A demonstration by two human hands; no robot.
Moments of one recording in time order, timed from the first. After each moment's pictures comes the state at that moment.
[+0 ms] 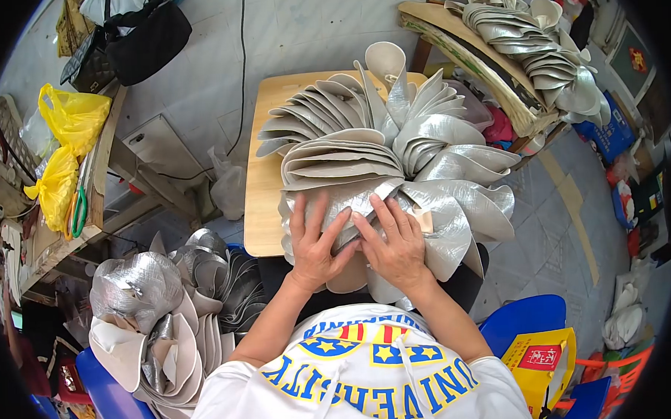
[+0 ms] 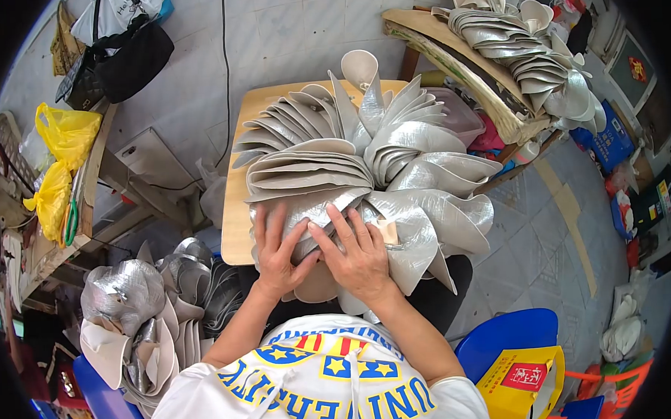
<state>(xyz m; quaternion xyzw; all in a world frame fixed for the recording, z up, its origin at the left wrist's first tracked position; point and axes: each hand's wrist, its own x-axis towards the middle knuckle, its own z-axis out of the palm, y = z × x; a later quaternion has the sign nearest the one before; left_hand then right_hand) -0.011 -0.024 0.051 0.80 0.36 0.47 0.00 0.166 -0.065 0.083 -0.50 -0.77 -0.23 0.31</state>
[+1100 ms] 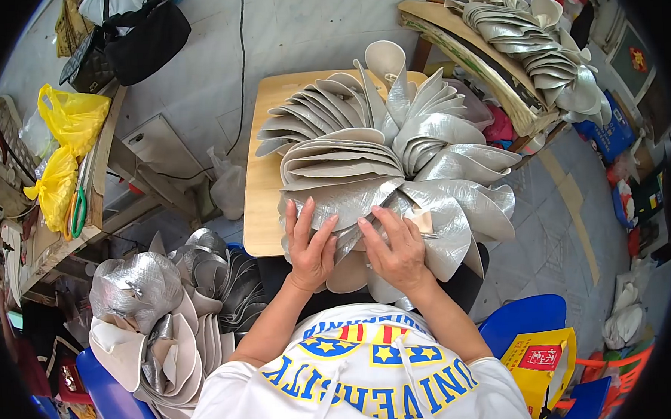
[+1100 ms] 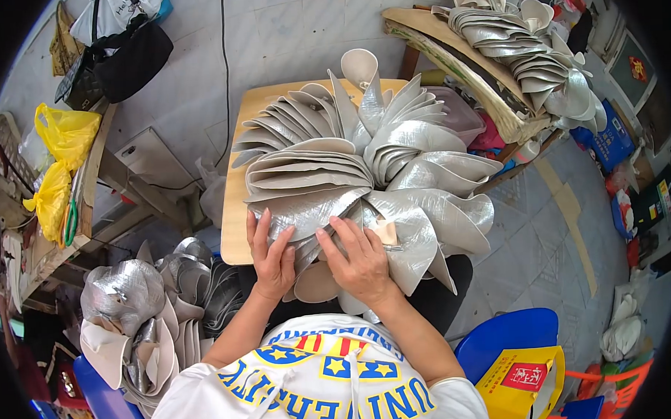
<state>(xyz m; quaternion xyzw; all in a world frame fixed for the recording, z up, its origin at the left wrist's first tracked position) -0.015 -0.025 0.039 0.76 0.34 0.55 0.02 0.168 -0.067 0.080 -0.47 -0.78 -0.21 0.36</state>
